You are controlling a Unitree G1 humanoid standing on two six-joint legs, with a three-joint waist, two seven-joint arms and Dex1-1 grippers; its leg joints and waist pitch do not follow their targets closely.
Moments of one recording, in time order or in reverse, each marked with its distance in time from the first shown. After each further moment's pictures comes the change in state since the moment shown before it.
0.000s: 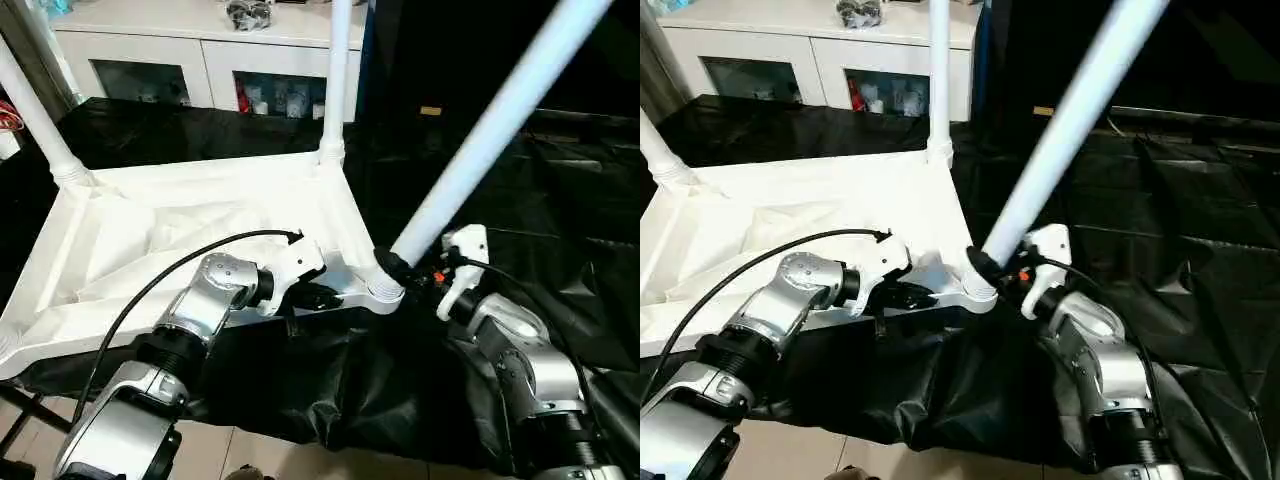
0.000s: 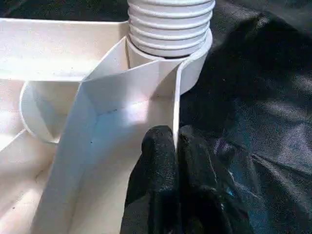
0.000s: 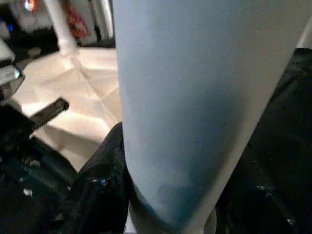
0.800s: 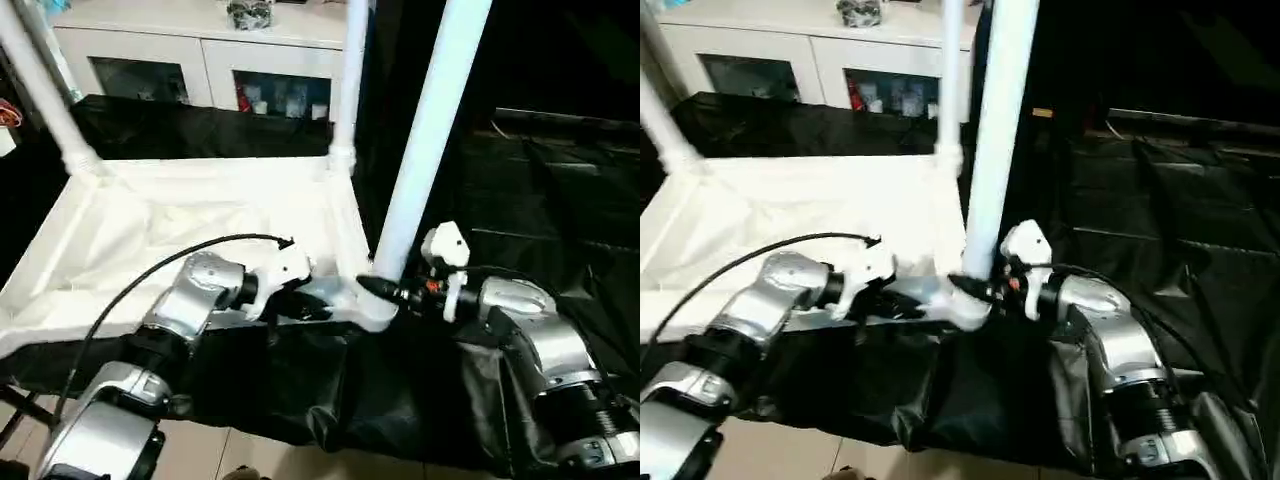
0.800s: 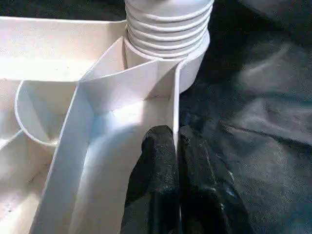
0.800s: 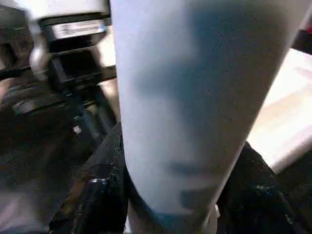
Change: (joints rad) left arm 0.009 0.071 -0.012 0.006 -0.023 -0.070 -0.195; right arm -0.085 -0.126 0.115 0.084 -0.028 -0.058 0.371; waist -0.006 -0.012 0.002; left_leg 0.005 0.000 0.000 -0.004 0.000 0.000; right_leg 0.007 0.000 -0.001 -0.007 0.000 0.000
